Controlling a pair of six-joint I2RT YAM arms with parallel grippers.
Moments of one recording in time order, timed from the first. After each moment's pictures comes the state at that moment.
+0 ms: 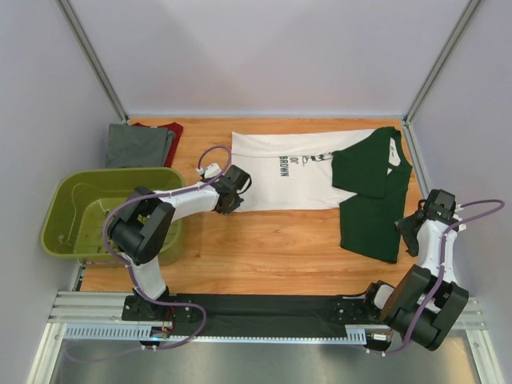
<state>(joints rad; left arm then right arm) -0.64 1.79 1.06 -0.37 -0.41 -1.15 -0.54 1.14 0.71 -0.73 0.14 0.69</state>
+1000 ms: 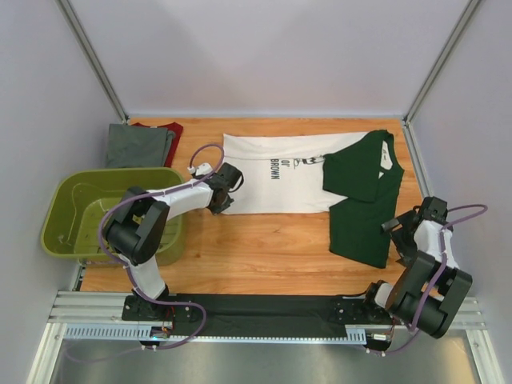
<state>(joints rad) -0.58 1.77 1.06 -0.49 -0.45 -1.11 -0.55 1.18 0.62 -0.65 -0.01 0.61</state>
